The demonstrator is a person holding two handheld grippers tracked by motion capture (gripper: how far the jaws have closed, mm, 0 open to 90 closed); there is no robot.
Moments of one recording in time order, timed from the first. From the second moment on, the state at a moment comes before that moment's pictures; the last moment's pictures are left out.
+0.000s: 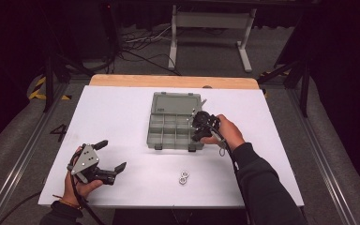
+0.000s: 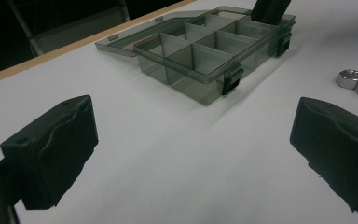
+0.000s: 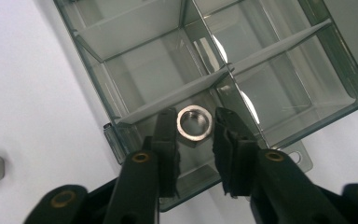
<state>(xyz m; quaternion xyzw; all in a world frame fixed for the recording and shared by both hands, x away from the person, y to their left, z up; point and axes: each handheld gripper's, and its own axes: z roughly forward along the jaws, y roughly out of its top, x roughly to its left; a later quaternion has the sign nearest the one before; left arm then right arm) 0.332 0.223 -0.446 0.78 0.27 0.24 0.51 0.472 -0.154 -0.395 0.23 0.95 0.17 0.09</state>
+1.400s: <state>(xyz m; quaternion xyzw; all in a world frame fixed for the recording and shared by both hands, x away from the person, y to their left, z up) 0.331 0.219 -0.447 0.79 0.27 0.24 0.50 0.356 -0.162 -0.392 0.10 0.96 0.23 0.09</state>
